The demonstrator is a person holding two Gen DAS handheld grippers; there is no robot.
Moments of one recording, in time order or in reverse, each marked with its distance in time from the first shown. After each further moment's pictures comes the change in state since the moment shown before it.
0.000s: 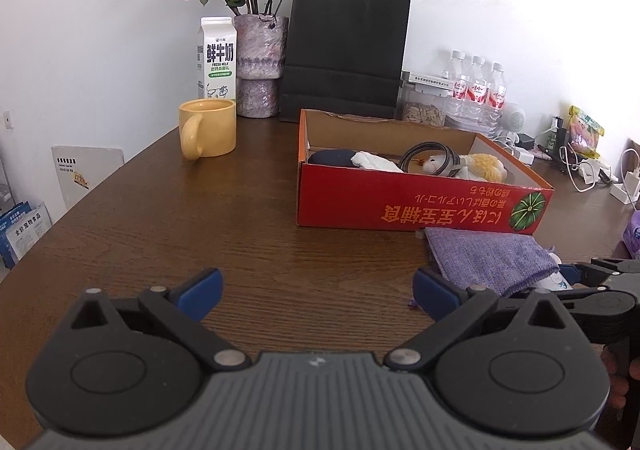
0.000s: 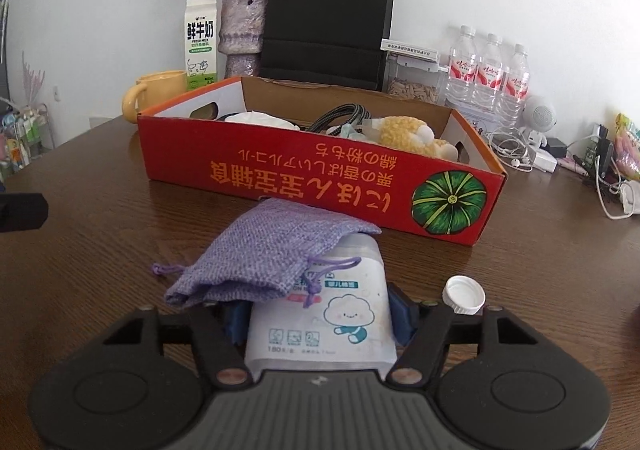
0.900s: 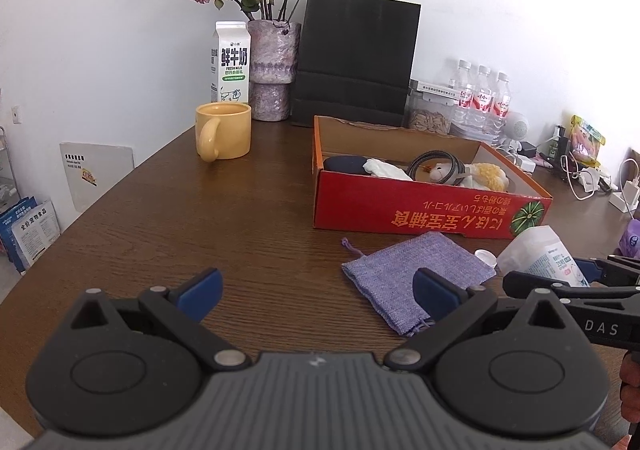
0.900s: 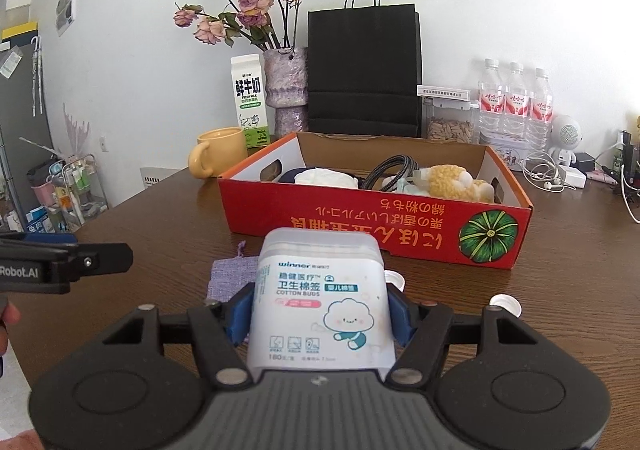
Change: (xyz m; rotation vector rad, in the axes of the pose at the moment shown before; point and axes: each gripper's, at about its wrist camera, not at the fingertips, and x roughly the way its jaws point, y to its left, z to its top) left arm -0.020 0.013 0.005 -0.023 0.000 0.006; right arm -0.055 0.022 0.005 0.041 -0.119 0.130
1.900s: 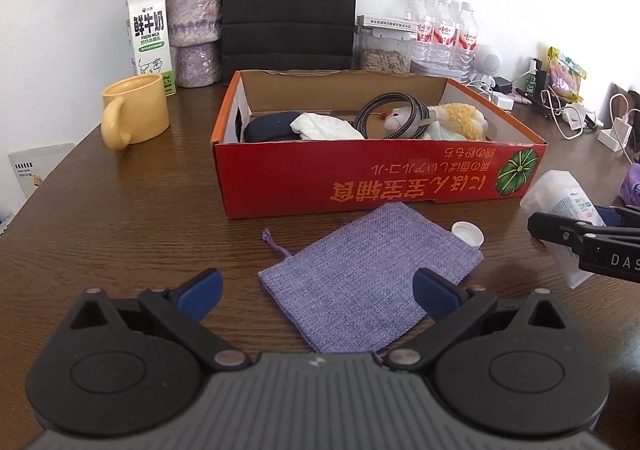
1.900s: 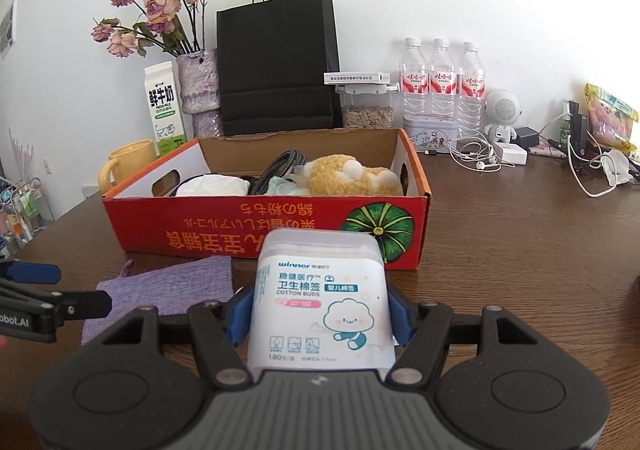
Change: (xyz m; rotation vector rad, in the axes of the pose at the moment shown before) left arm 0.092 -0.055 0.012 0.141 0.150 -0.082; right arm 0.032 -0.087 0.002 0.101 0.005 -0.134
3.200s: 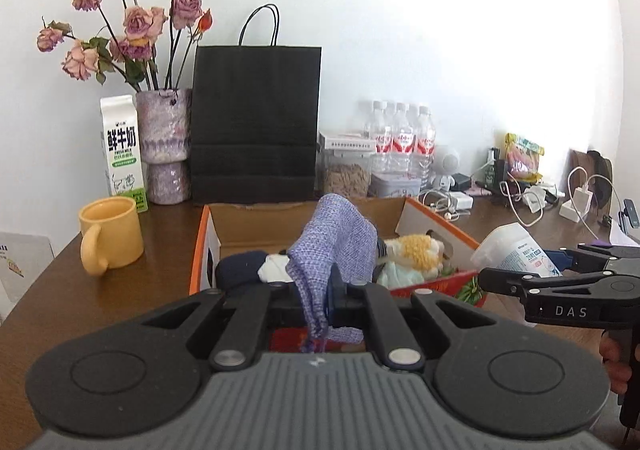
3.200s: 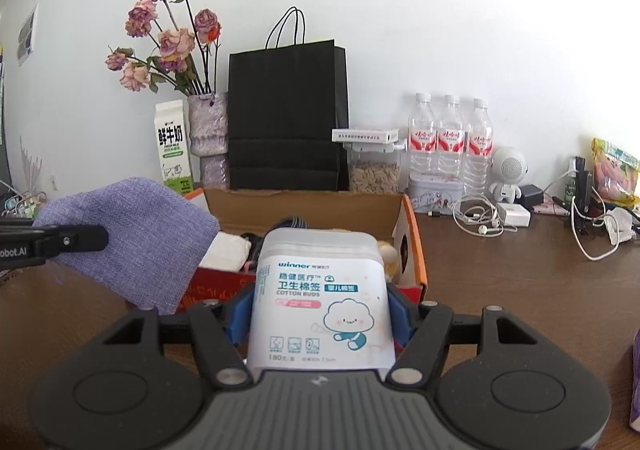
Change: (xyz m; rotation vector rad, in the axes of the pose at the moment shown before) left arm -0.038 -0.005 0.056 0.039 -0.317 -0.099; right arm -0.008 -0.002 0.041 -0.065 -0.136 0.012
